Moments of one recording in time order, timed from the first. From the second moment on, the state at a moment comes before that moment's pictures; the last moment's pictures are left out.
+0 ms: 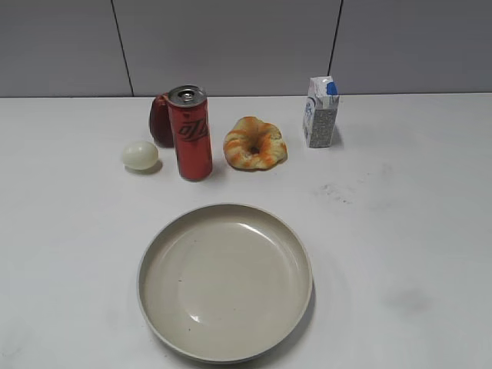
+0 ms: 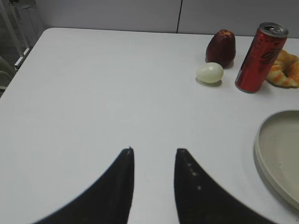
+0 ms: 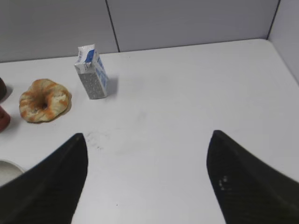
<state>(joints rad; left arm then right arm) -0.01 -0.01 -0.50 -0.16 1.03 0.11 0.00 0.63 -0.59 0.24 0.47 -0.05</state>
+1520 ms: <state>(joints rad) -0.01 -0.01 -0.50 -0.16 1.03 0.11 0.65 2.19 -2.09 0.20 0.84 -0.17</state>
